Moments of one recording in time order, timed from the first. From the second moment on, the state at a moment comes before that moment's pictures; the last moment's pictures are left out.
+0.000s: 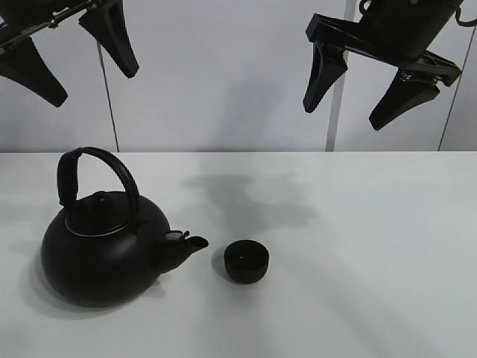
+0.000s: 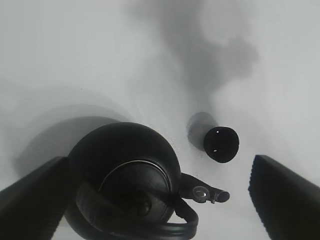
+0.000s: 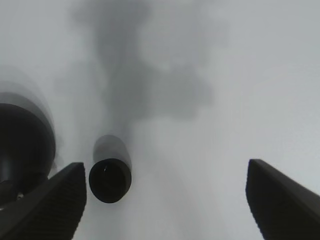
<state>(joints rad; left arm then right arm) -0.22 1.82 -1.58 -0.44 1.11 0.11 0.22 1.77 -1.43 0.27 0.92 -0.03</state>
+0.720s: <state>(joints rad) -0.22 1.82 -1.58 -0.44 1.05 0.16 0.22 1.77 -1.43 0.27 0.92 -0.03</state>
